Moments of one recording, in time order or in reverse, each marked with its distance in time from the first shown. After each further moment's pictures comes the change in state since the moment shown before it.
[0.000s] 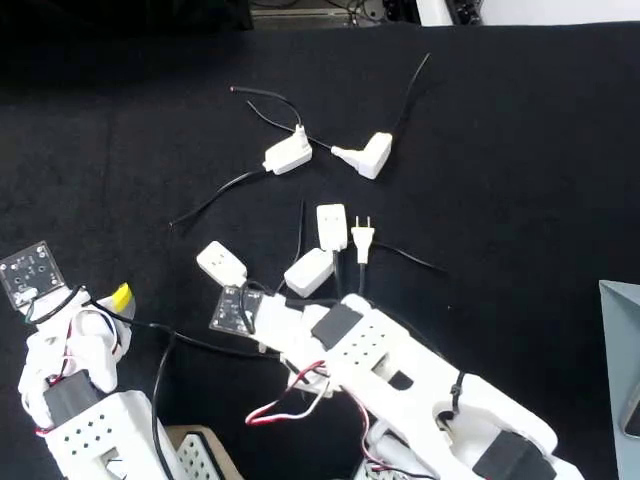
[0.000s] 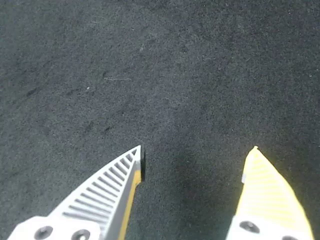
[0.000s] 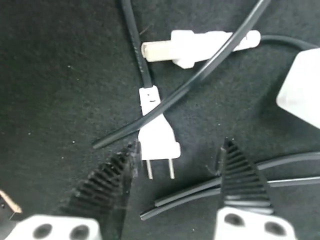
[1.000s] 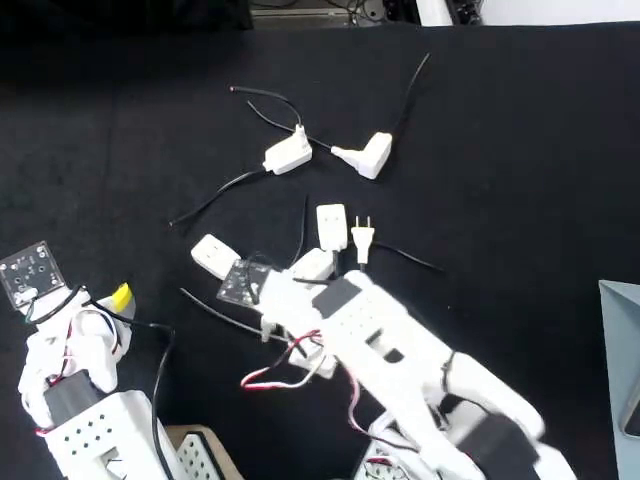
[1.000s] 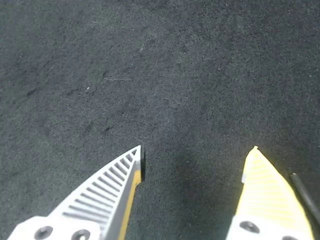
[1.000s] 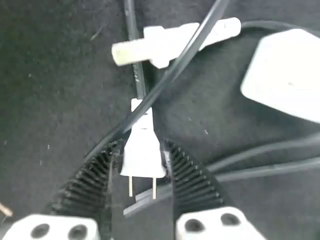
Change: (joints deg) left arm 0.0 0.0 0.0 0.0 0.0; right arm 7.9 4.6 -6.5 3.5 0.3
